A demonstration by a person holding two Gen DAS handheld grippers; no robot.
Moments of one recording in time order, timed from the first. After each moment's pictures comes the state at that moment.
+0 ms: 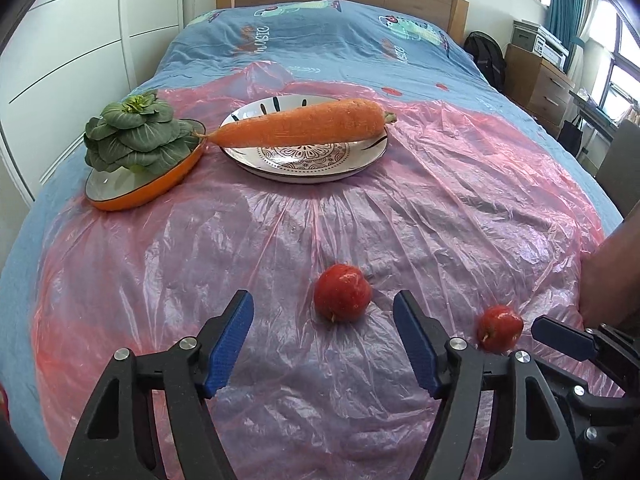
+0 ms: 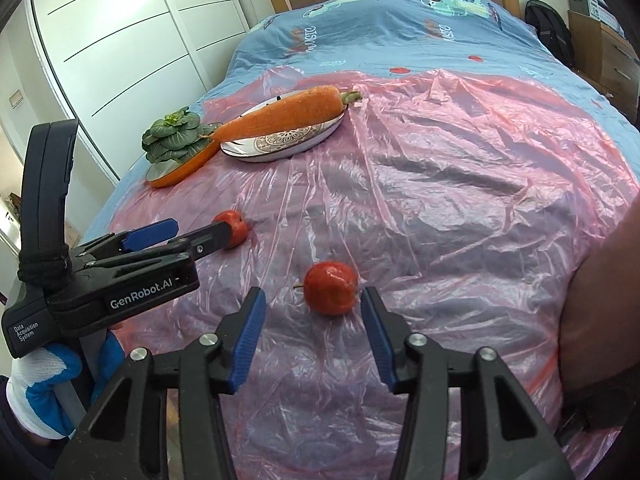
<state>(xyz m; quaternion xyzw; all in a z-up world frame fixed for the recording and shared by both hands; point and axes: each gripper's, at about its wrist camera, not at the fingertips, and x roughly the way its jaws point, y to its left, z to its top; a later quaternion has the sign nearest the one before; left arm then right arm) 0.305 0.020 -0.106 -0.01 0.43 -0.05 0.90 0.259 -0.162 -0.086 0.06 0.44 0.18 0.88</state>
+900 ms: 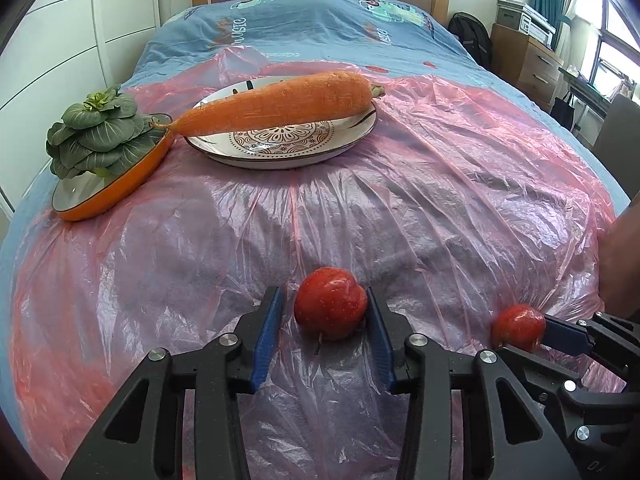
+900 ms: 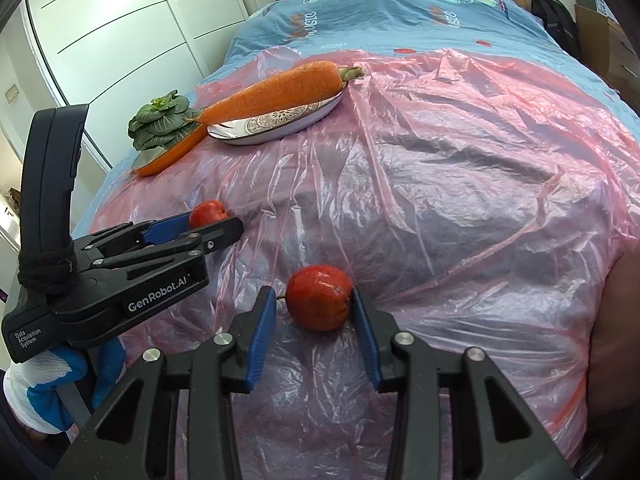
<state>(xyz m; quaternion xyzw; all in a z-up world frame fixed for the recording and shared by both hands) 0.324 0.007 -0.132 0.02 0.44 -0.07 0.90 0.278 -0.155 -0.113 0.06 0.45 0.19 0.87</state>
